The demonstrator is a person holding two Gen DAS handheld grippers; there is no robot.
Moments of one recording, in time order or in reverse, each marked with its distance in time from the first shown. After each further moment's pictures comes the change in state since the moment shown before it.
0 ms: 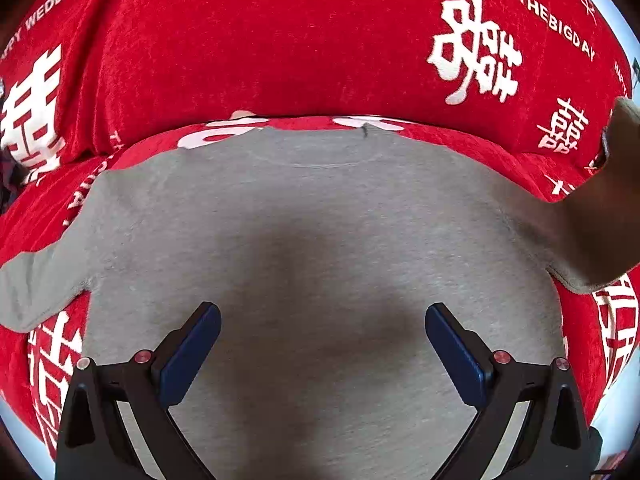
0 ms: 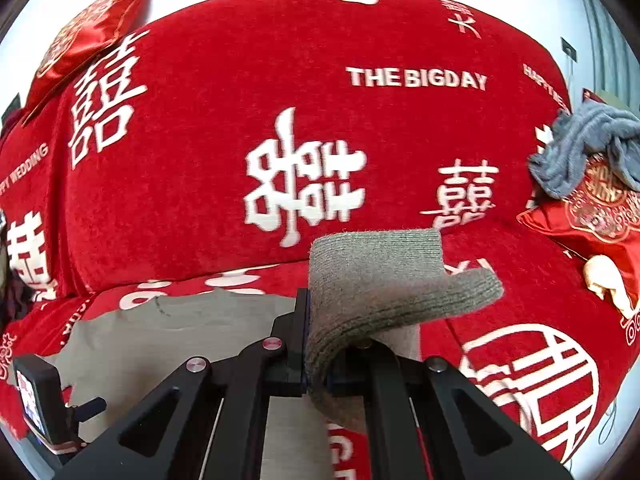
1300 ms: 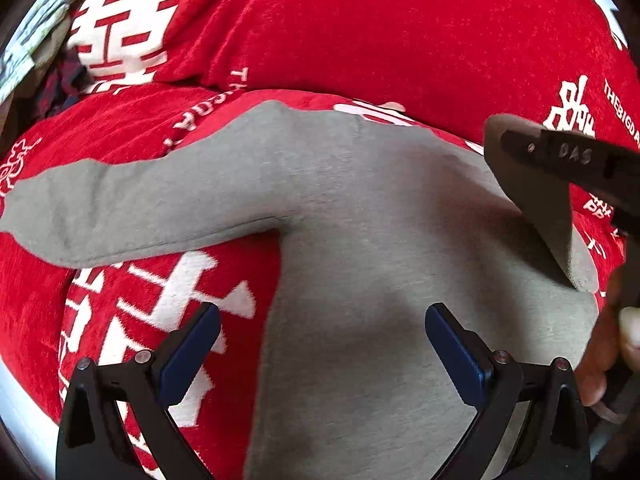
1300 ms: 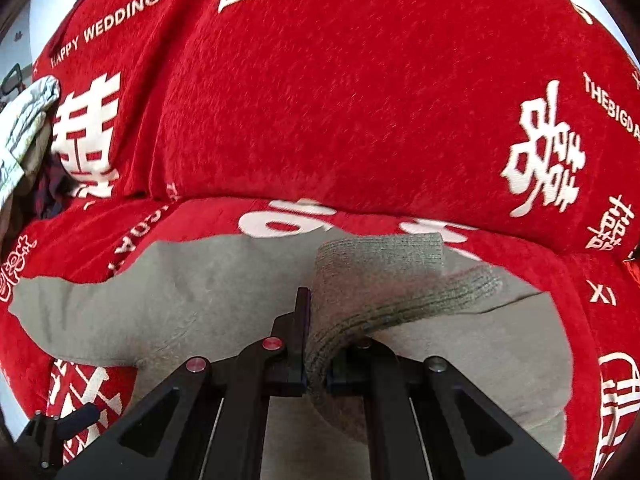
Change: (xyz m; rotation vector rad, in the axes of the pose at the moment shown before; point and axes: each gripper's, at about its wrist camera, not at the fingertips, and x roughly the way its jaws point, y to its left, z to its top) left arm -0.019 0.172 -0.040 -0.252 0.005 0.021; right arm 0.096 0.263 -0.070 -0.283 0.200 0.164
